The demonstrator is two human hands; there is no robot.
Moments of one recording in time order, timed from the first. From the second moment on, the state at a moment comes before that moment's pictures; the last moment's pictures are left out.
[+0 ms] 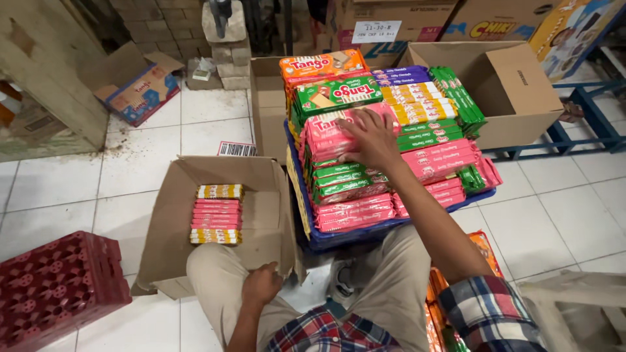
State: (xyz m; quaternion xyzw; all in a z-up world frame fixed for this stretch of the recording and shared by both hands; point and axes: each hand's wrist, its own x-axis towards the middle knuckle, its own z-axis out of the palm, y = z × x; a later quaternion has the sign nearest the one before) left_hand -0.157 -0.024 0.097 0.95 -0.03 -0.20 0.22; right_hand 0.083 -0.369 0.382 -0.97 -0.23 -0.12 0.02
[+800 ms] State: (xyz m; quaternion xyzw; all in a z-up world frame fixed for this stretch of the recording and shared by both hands) left_hand -0.152 -0.033 0.145 0.94 -0.01 -0.29 0.19; right_hand 0.047 -0.328 0.360 -0.93 -0.30 -0.23 0.06
